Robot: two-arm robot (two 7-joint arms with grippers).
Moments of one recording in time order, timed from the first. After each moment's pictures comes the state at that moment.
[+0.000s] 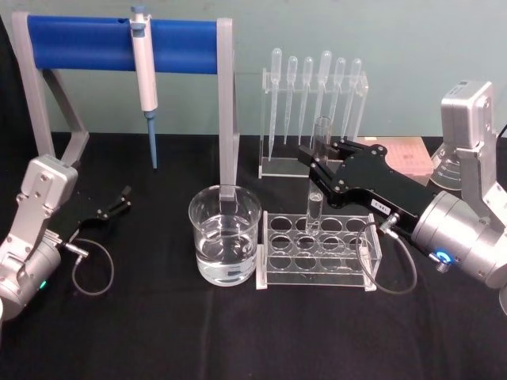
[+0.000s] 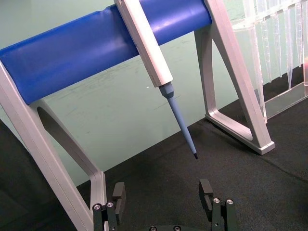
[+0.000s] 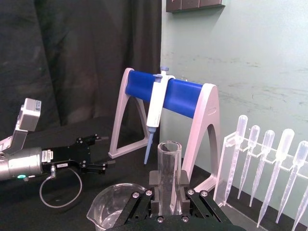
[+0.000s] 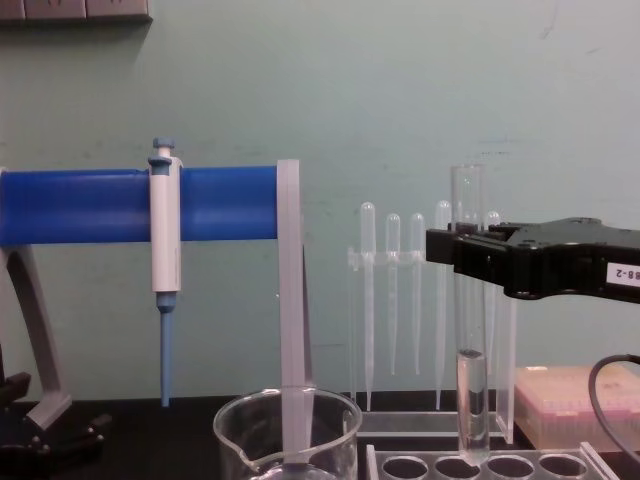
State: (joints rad) left arm -0.20 0.60 0.45 -1.41 -0.25 -0.12 0.03; right arm 0.18 0.51 -0.34 -1.80 0.46 0.13 0.41
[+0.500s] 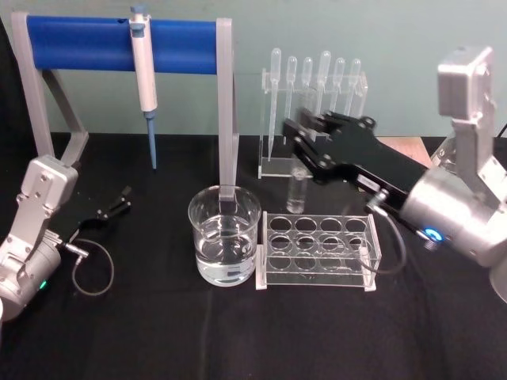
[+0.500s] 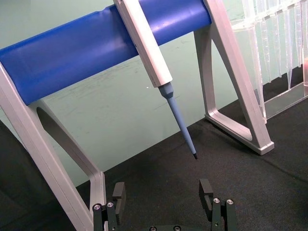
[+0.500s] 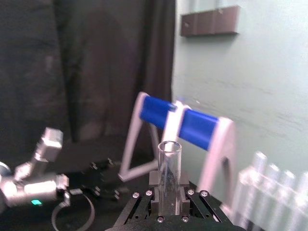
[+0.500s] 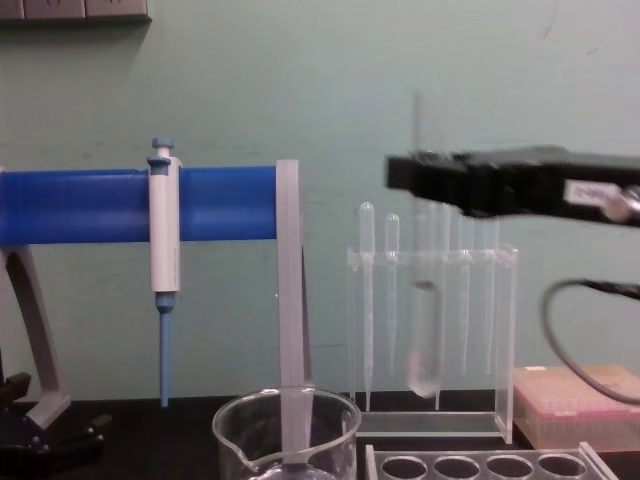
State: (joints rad) left arm -0.20 0.60 0.45 -1.41 -0.25 -0.12 0.03; right arm 0.23 0.49 -0.37 -1.85 0.47 0.16 0.39
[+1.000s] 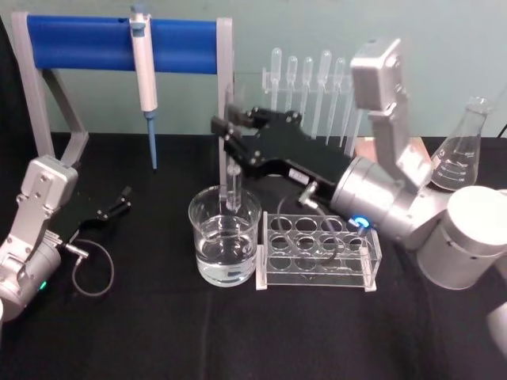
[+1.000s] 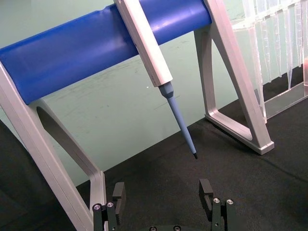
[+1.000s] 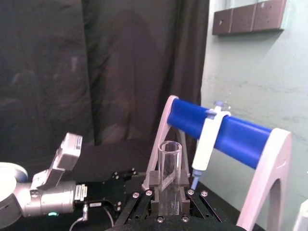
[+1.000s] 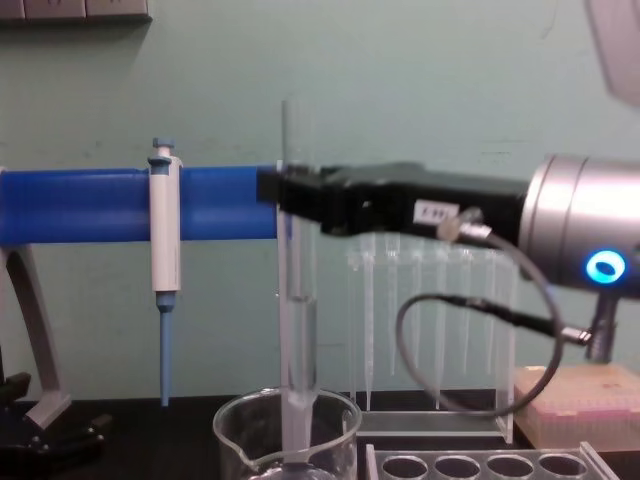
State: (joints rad) left arm -0.20 0.60 0.45 -1.41 -0.25 -0.12 0.03; right arm 0.39 0.37 -0.52 -1.68 0.44 0.11 0.44
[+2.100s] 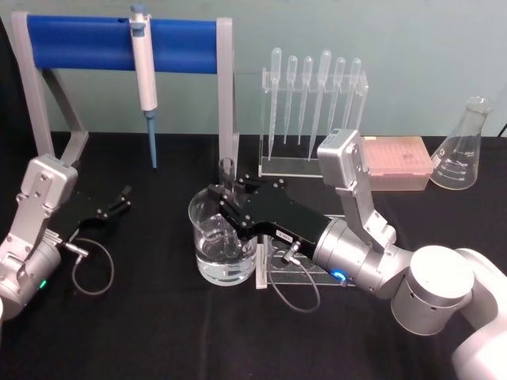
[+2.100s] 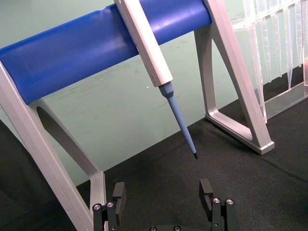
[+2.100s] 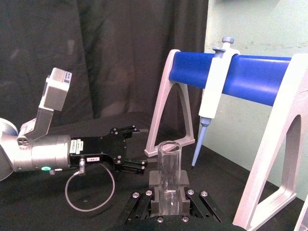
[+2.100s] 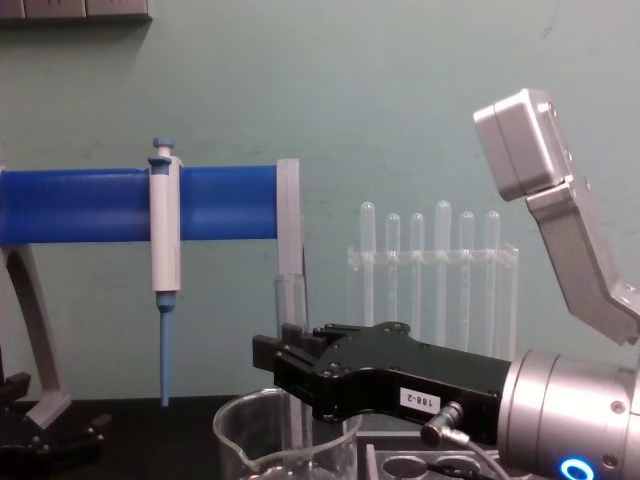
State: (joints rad) left arm -0.20 0.60 0.45 -1.41 -0.25 -0.12 0.03; right arm 0.33 0.31 -0.55 -1.46 0.36 -0.06 0.49
